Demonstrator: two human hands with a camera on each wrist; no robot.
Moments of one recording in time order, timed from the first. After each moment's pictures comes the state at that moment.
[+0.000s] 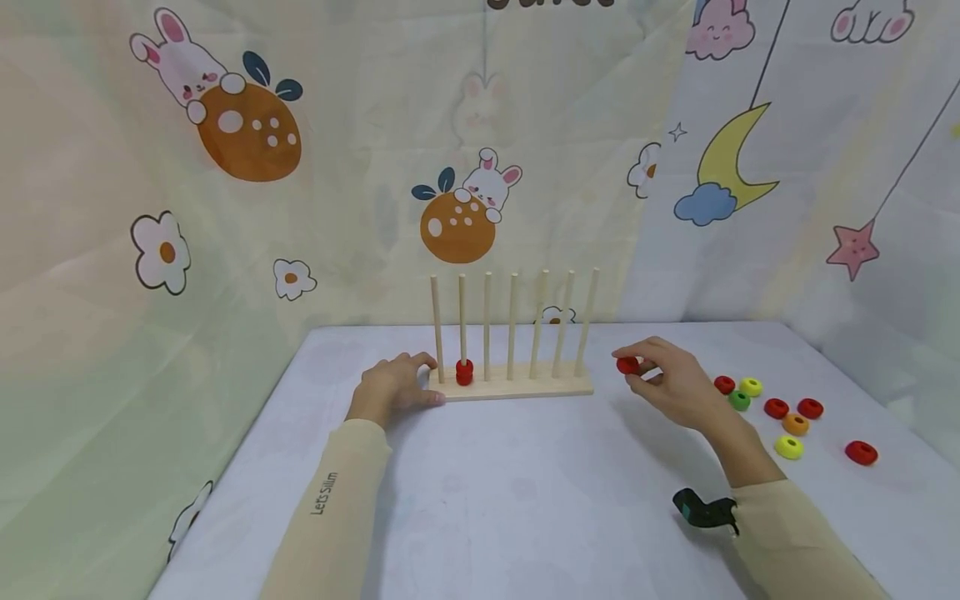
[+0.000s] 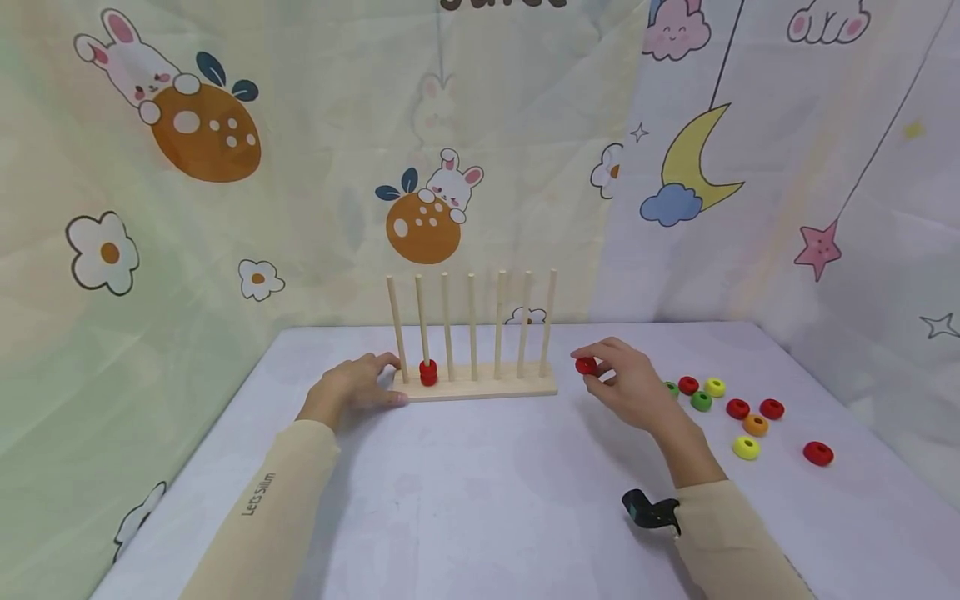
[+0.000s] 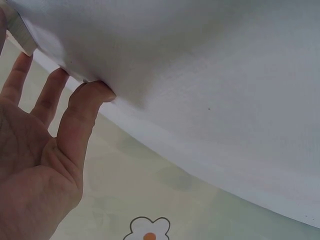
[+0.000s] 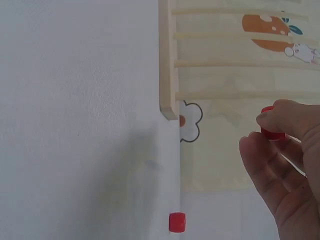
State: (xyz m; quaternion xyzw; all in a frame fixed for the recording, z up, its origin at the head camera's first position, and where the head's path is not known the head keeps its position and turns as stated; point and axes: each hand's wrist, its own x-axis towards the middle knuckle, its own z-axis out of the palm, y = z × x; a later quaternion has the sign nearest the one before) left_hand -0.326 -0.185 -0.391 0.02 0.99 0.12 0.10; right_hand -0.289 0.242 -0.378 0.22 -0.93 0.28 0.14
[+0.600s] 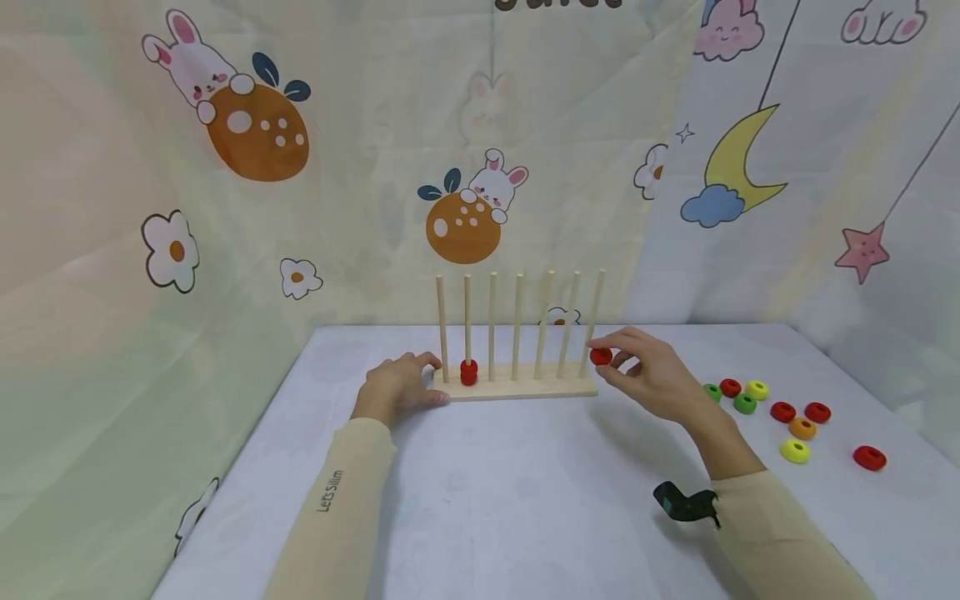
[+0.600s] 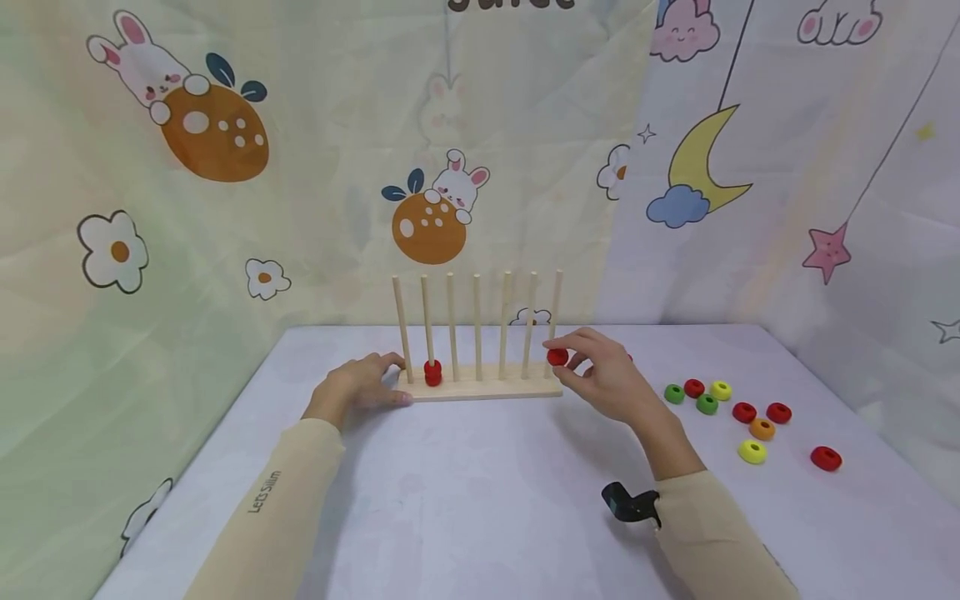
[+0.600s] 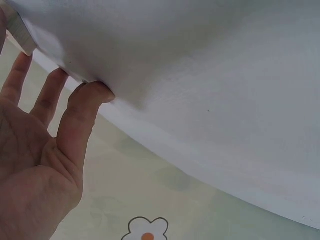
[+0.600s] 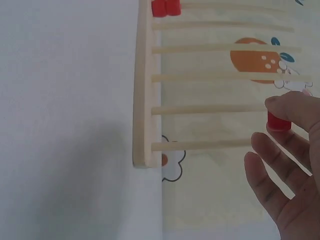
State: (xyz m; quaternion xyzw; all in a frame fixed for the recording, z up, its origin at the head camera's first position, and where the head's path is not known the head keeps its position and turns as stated) left_hand -0.326 -0.185 -0.391 0.02 0.99 0.13 0.09; right_hand -0.290 0.204 -0.361 0.28 -0.90 0.31 0.15
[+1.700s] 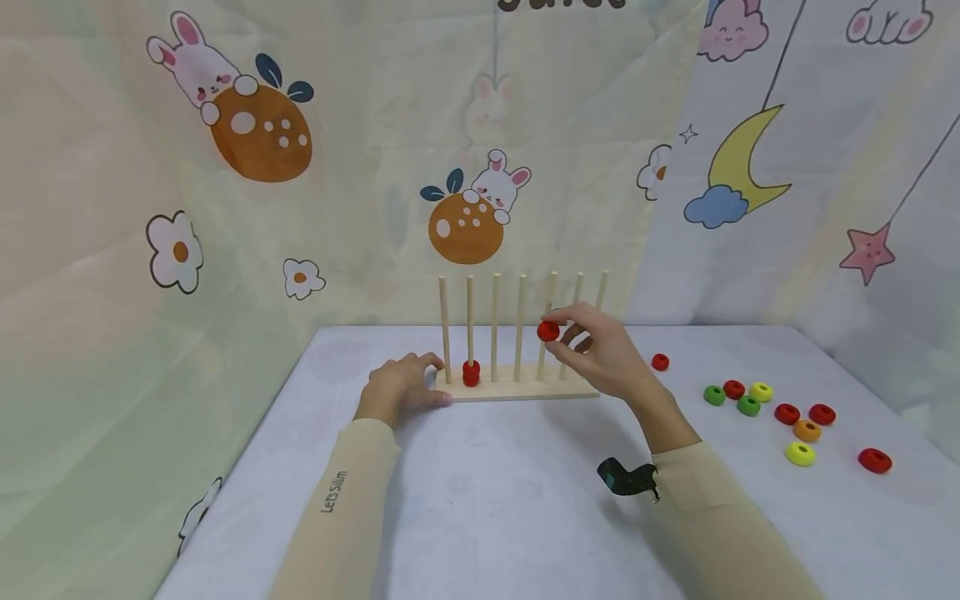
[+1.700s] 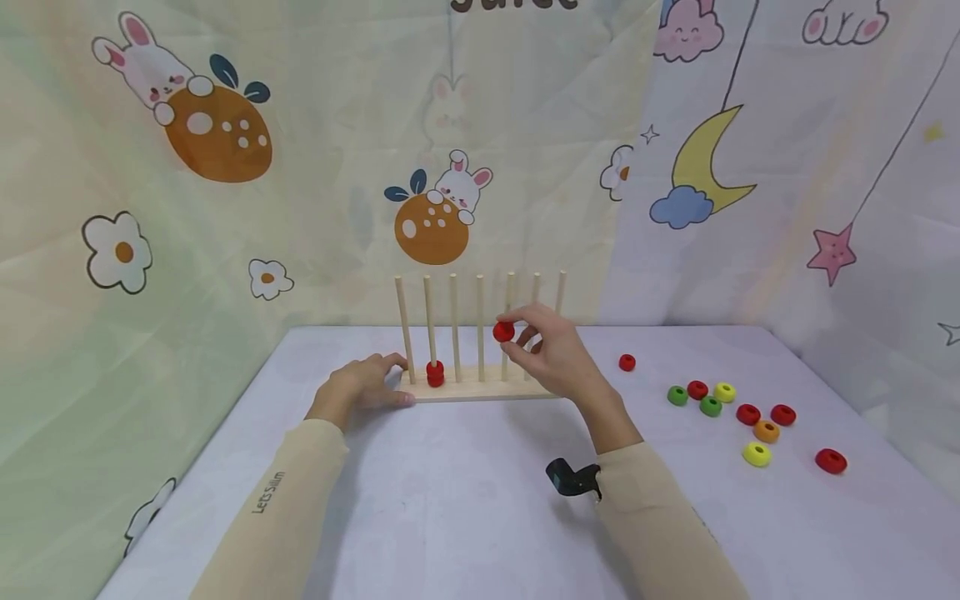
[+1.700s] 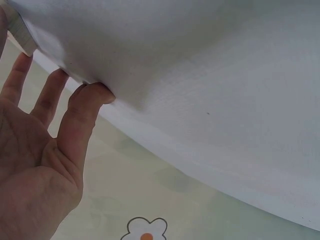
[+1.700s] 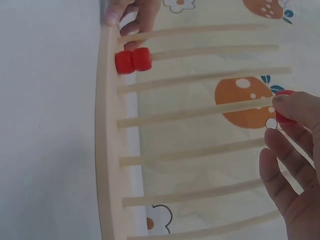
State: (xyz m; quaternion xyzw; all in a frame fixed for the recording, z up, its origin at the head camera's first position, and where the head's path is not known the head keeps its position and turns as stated) left_hand -0.326 -0.183 -0.392 0.02 0.99 0.13 0.09; right_hand -0.309 0.140 -0.343 0.35 -0.83 0.37 0.21
